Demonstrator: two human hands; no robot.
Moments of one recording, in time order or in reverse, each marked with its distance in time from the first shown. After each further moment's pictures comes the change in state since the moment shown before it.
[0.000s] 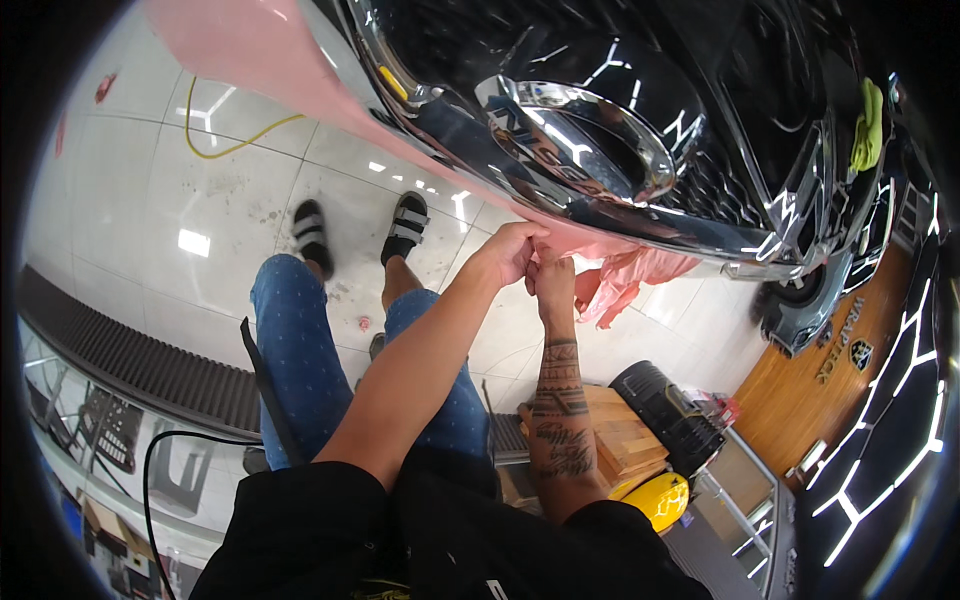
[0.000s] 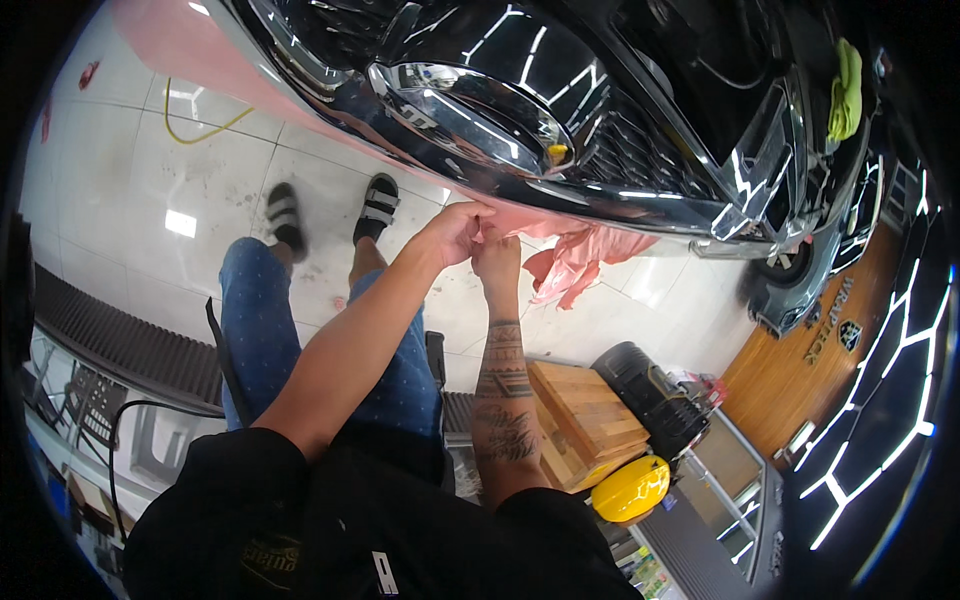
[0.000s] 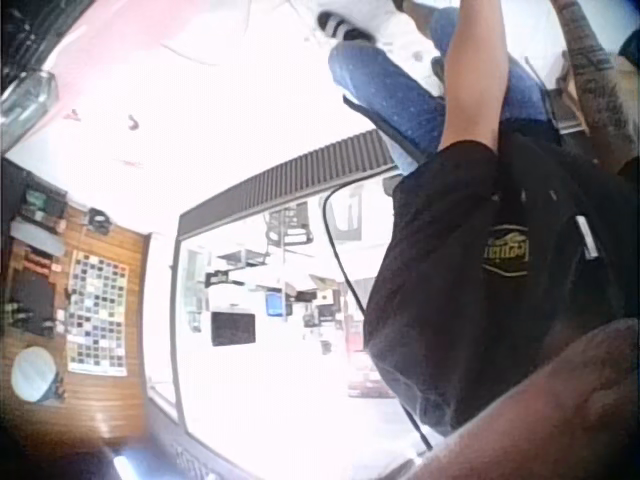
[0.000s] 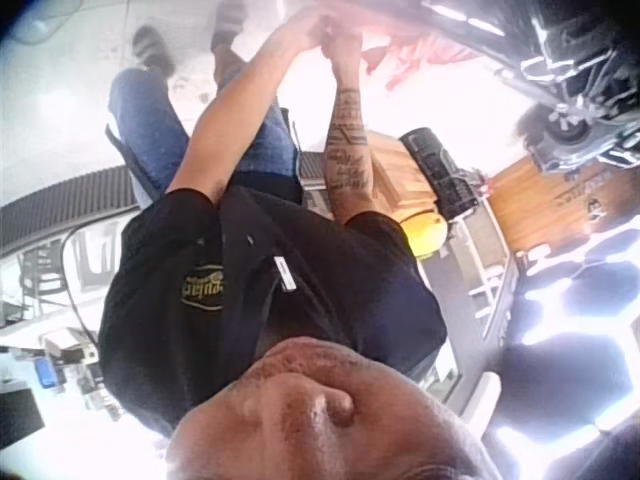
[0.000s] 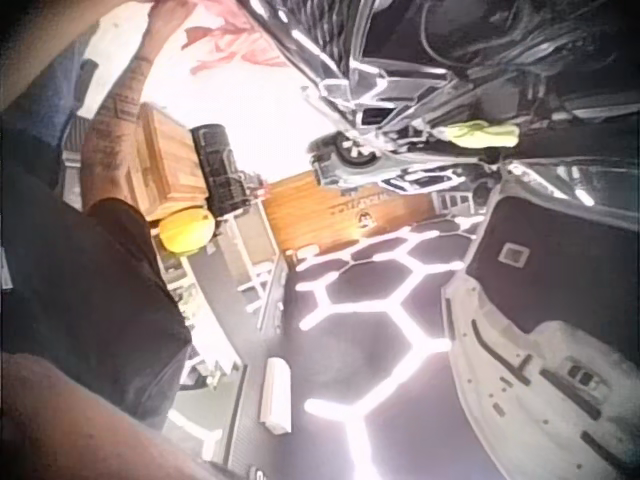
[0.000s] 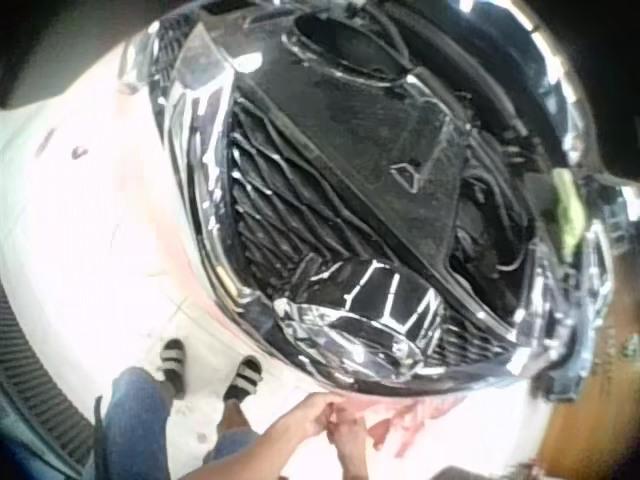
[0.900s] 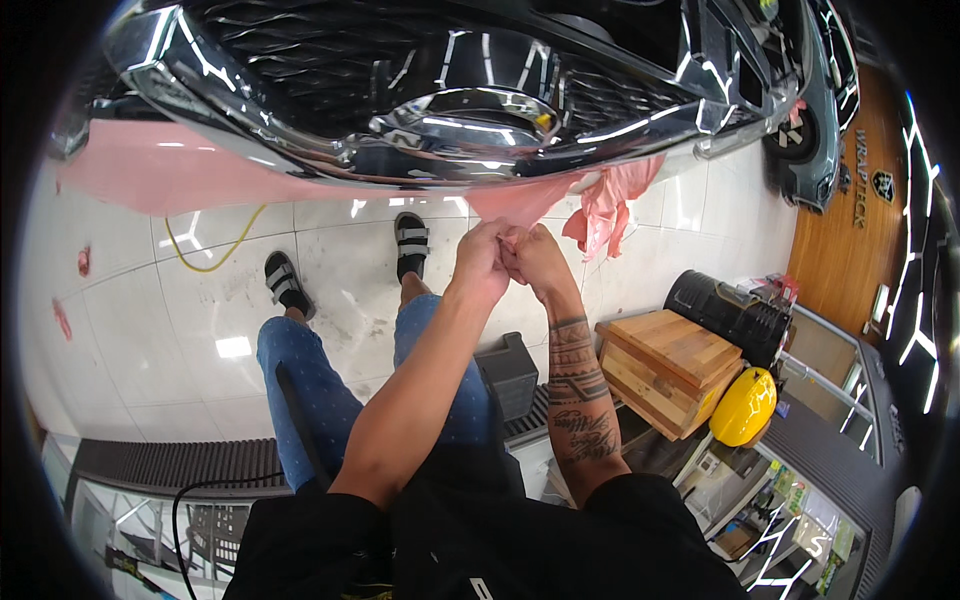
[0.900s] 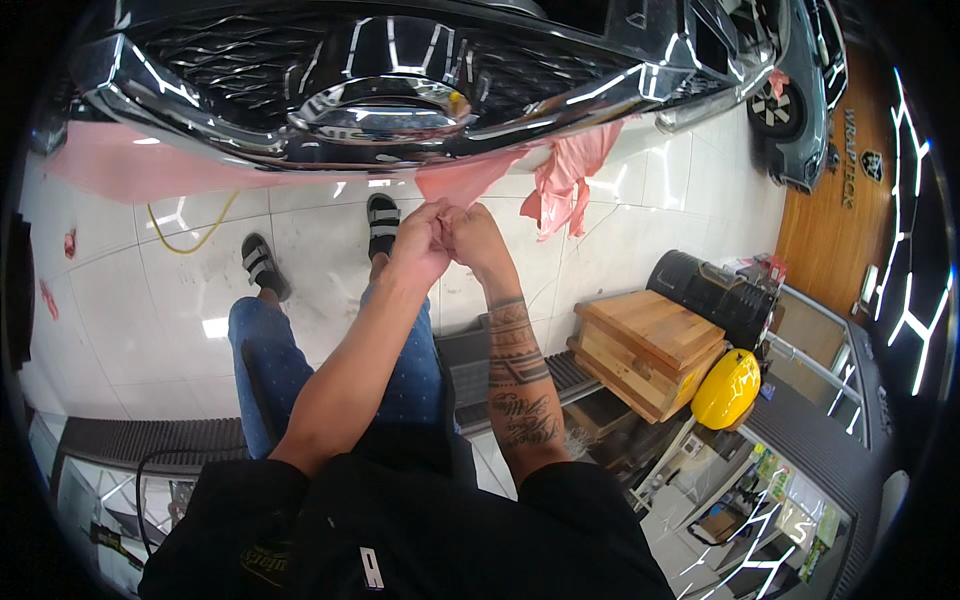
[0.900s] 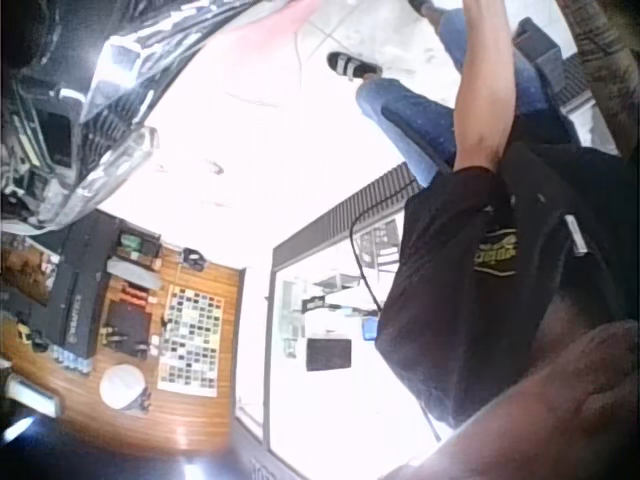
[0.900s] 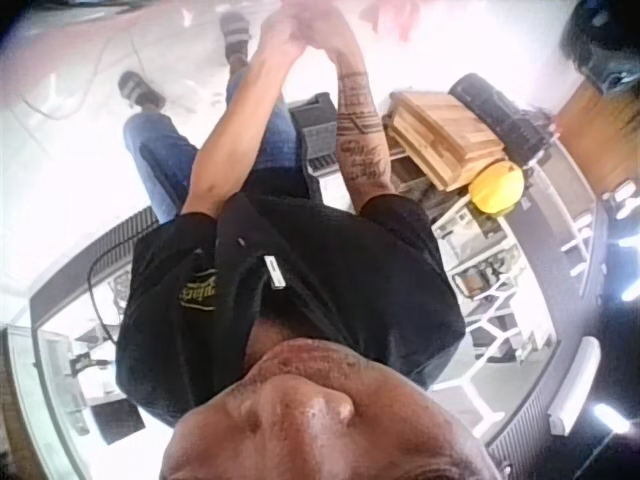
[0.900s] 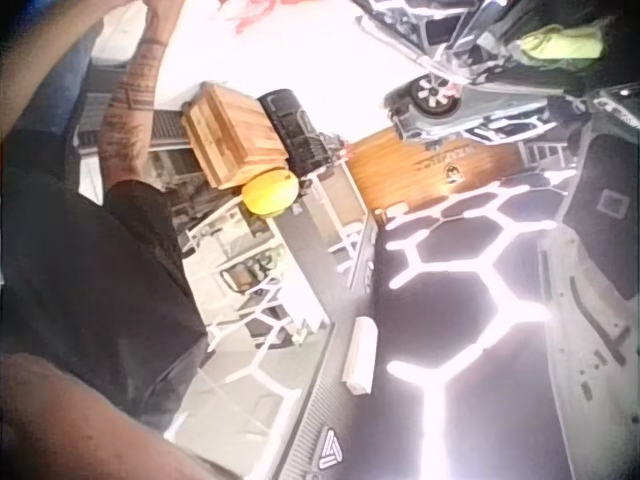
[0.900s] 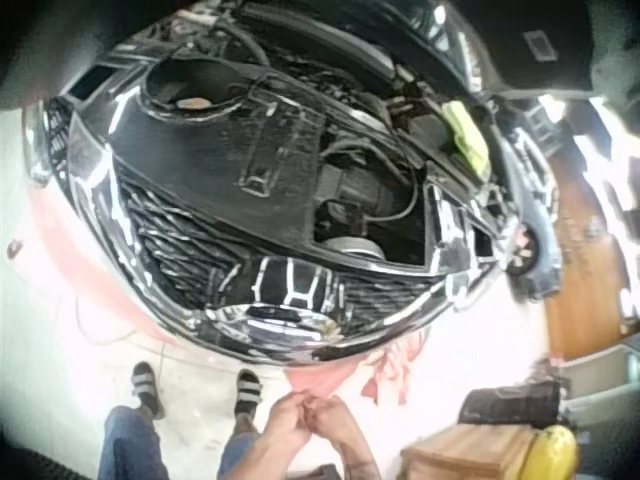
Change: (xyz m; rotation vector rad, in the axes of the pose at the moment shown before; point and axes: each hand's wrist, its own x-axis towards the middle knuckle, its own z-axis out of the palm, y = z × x) left_hand -0.101 0.003 0.049 -0.001 -0.020 0.097; right_hand -0.062 -0.051 0.011 0.132 -0.094 0.149
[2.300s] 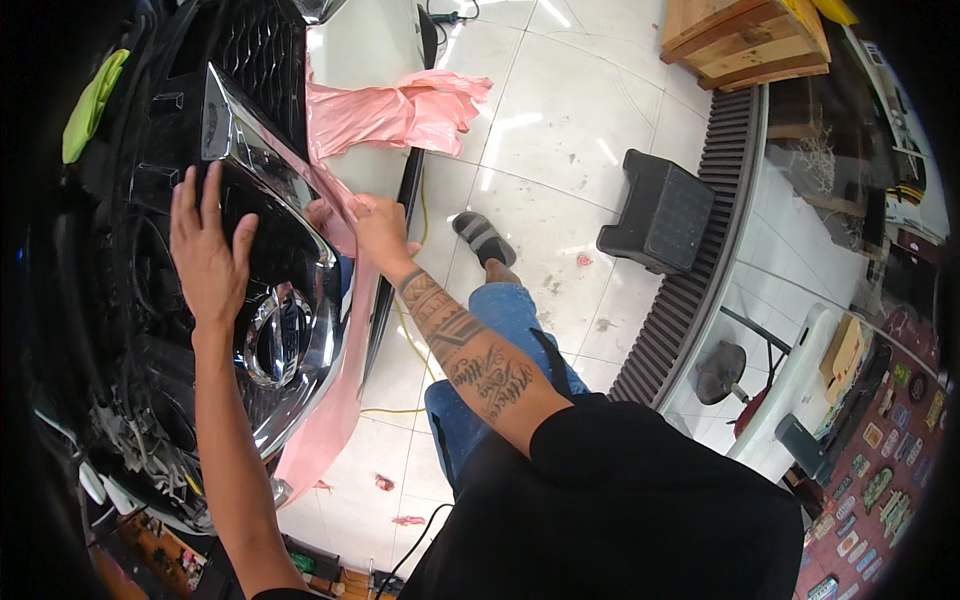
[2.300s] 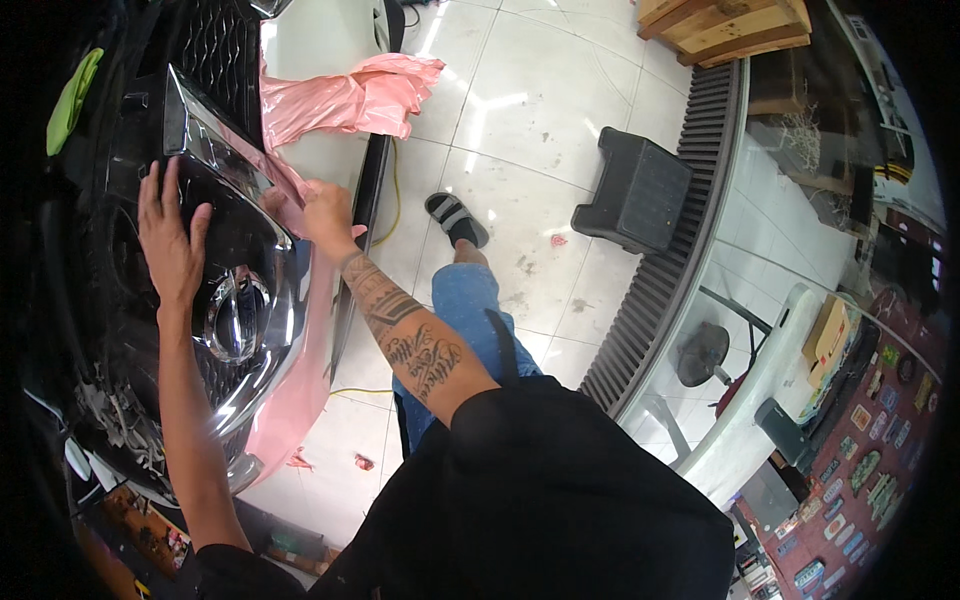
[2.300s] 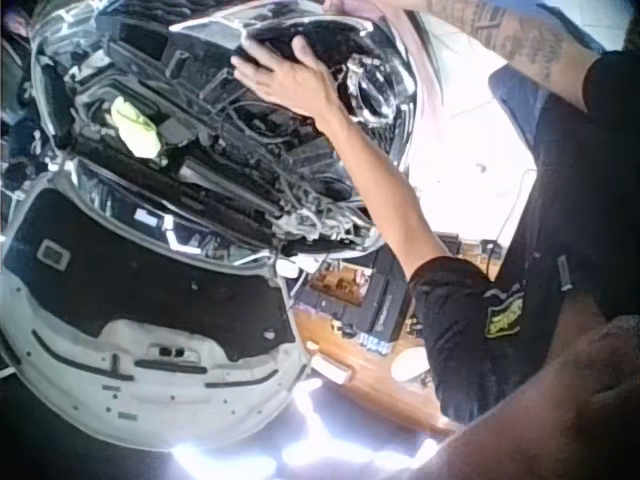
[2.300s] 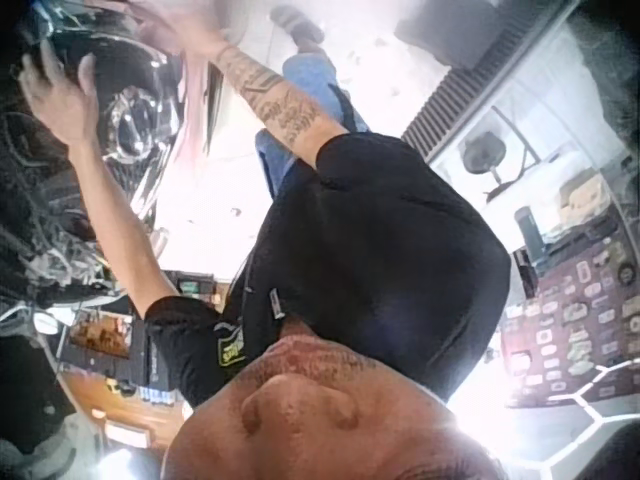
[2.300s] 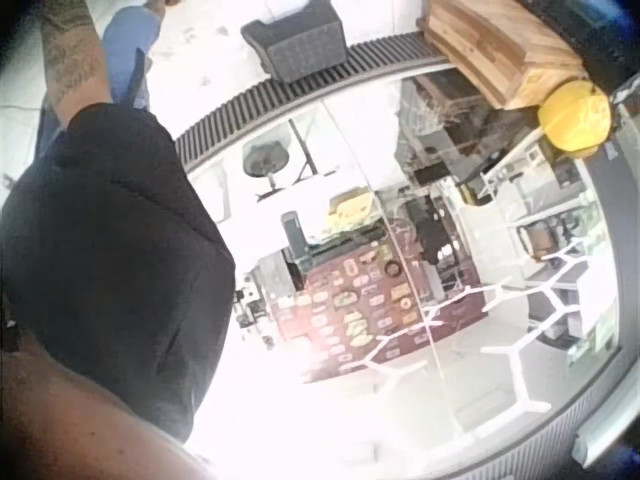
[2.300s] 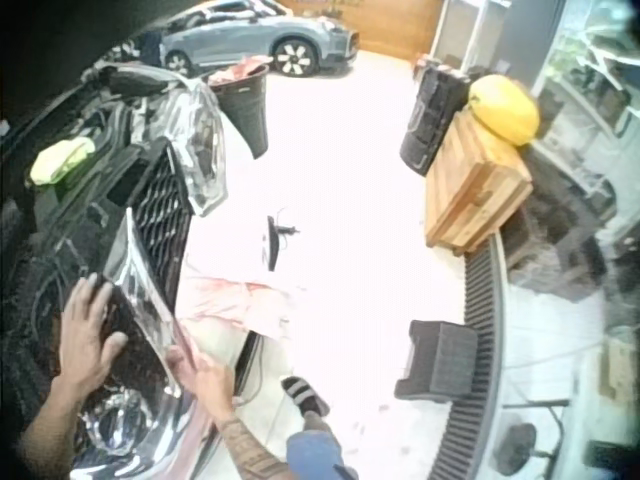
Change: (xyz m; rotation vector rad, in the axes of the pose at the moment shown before) left_hand 0.017 0.048 0.279 -2.390 0.965 -1.041; right_hand 0.047 -0.017 0.014 0.758 1.061 -0.377
